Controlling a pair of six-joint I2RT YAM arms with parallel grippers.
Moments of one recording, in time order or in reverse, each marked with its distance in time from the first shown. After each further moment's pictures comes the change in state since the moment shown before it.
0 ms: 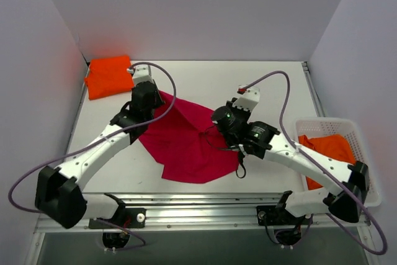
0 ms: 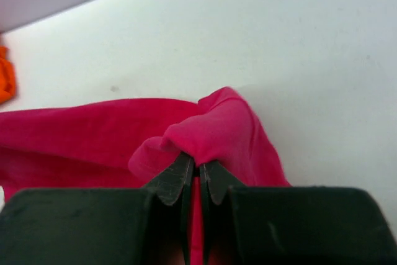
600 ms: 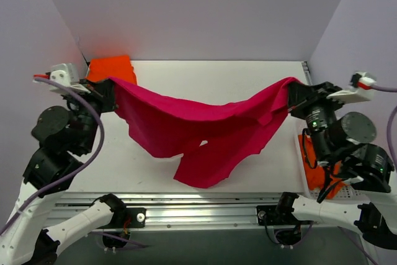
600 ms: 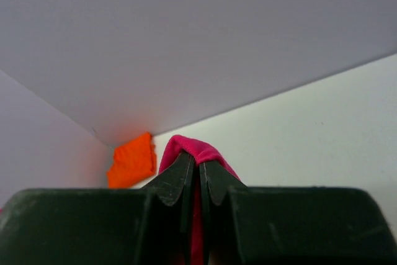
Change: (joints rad) left arm -0.150 -0.590 0.292 -0.378 -0.072 0.125; right arm 0.116 -0.495 0.299 0.007 0.019 -0.412
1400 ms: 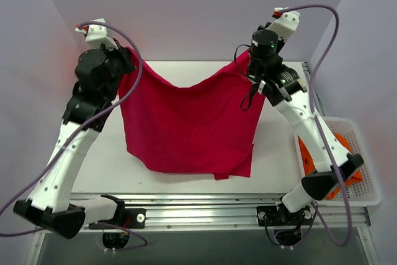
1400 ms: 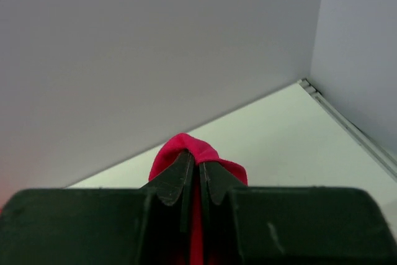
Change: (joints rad) left arm 0.238 0.367 0.248 0.092 0.222 0.062; right arm -0.432 0.660 0.439 0.169 -0.048 -0.187
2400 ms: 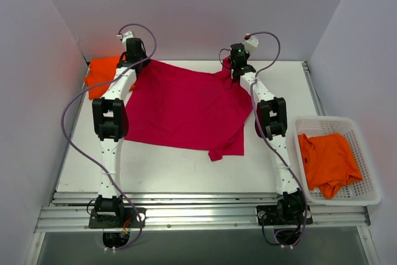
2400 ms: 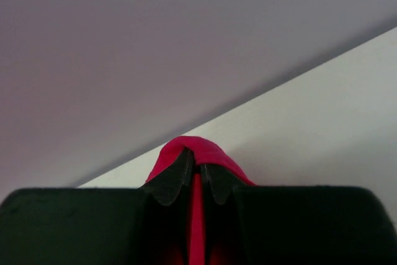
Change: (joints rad) left arm 0.296 1.301 0.703 0.059 0.167 -0.275; right arm -0.345 1.165 0.521 0.330 -0.477 0.269
